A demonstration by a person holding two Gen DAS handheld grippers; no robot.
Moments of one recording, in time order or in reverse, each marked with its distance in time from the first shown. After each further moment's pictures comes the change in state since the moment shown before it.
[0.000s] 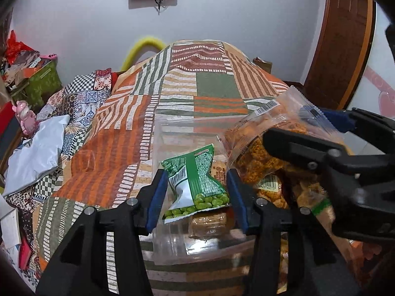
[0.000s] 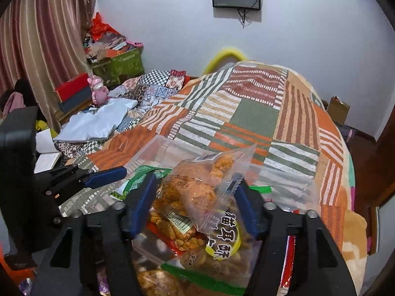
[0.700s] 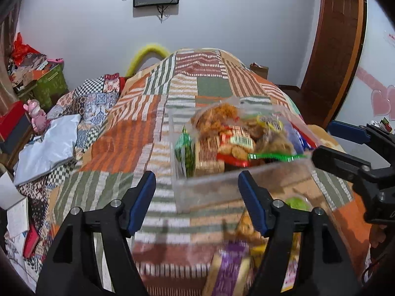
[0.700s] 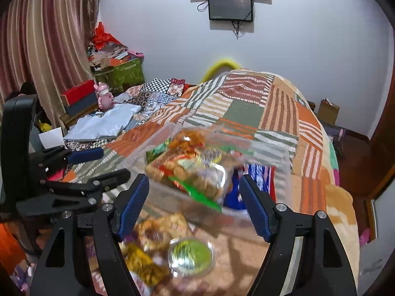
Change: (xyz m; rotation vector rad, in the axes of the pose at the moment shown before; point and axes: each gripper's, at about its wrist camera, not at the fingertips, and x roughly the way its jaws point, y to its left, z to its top) left arm -0.081 0.000 -0.044 0.005 -0.029 0.006; right arm -0.074 0.007 -0.049 0.015 -0.052 -0.021
